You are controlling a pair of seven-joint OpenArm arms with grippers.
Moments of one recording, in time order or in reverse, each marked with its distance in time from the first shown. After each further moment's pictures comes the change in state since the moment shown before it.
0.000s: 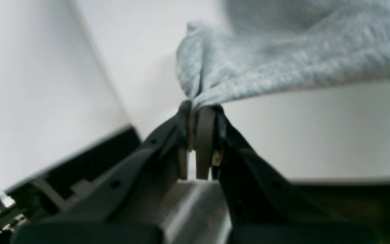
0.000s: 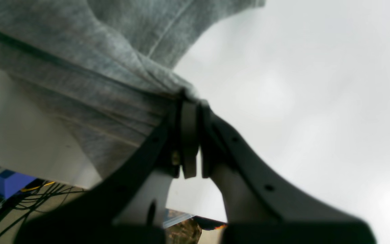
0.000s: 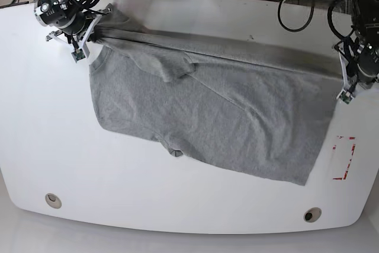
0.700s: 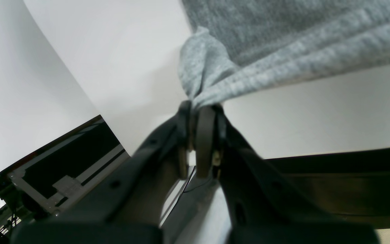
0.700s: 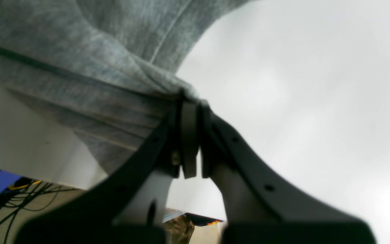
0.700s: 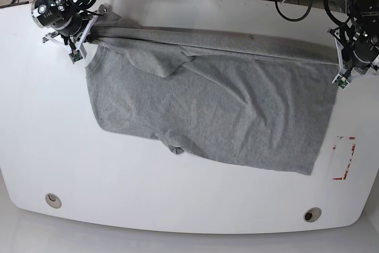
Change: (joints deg) left arm 4.9 1.2 -0.7 0.0 0.2 0.0 -1.2; right arm 0.3 1.3 0.0 -0.3 -0.6 0.0 0.0
